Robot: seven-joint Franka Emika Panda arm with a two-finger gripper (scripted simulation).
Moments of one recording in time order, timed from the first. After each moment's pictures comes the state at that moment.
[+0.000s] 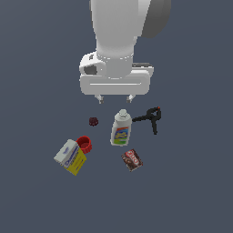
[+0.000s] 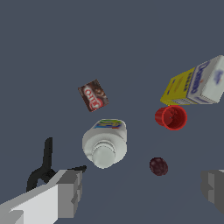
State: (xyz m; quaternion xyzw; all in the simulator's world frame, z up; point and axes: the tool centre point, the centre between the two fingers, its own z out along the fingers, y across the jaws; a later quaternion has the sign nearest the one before) arm 0.008 -0.004 0.325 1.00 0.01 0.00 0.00
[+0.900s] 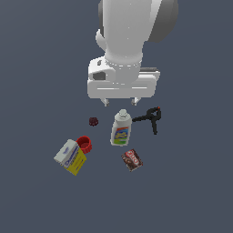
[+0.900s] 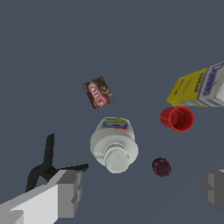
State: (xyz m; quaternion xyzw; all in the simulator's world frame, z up) arm 0.012 0.014 0.315 1.00 0.03 -0.01 0.01
